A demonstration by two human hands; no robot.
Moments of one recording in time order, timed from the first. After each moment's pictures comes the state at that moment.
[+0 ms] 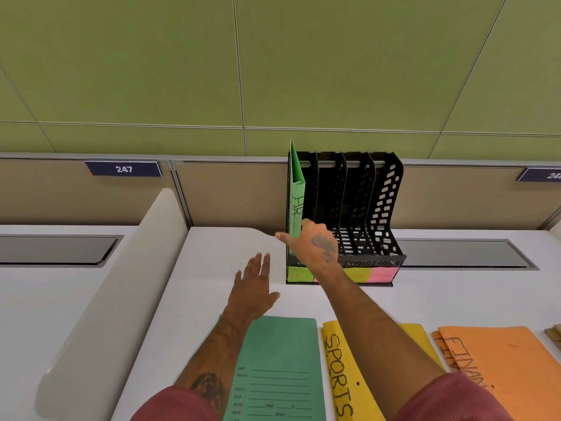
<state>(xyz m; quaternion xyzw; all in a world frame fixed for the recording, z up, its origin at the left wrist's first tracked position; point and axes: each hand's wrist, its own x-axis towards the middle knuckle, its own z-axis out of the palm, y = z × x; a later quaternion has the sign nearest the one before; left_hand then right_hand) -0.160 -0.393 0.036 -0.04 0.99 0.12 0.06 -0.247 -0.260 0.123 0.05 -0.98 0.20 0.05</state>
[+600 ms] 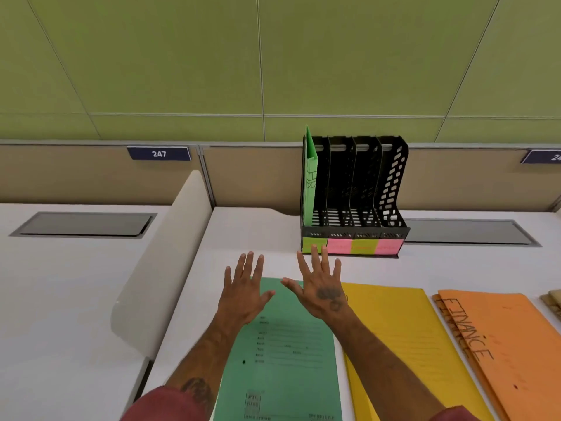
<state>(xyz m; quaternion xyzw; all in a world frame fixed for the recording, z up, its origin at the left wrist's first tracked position) -0.032 -0.422 0.022 -0.05 1.00 0.03 0.02 -0.095 -0.226 0.031 0.23 -0.97 0.07 -0.01</state>
